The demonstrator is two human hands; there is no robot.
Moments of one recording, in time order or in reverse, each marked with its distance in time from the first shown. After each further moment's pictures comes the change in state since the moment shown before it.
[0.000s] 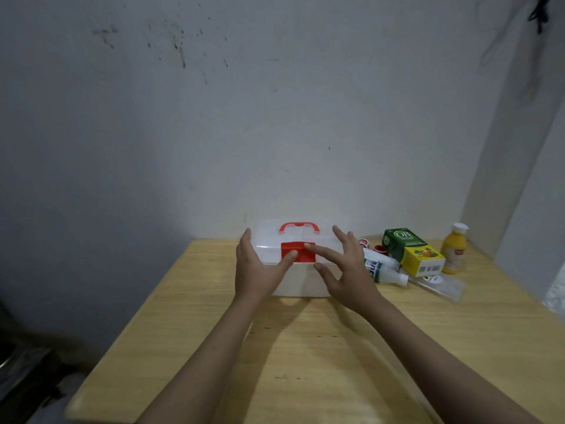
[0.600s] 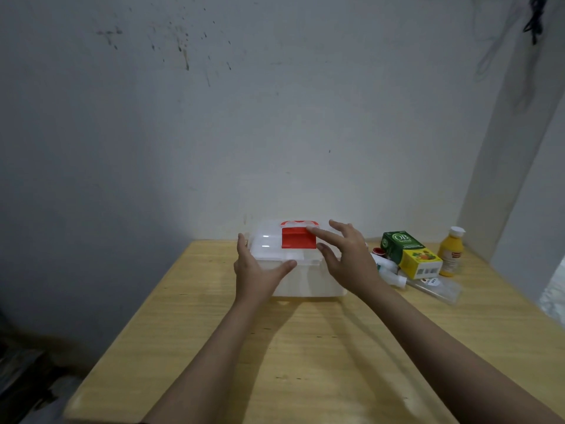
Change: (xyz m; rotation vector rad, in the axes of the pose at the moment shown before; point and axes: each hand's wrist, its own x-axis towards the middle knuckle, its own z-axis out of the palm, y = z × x) left_hand 0.000 -0.011 0.000 -0.125 -0.069 -0.086; right_hand 0.025 -0.013 -0.017 -0.079 0.065 -0.024
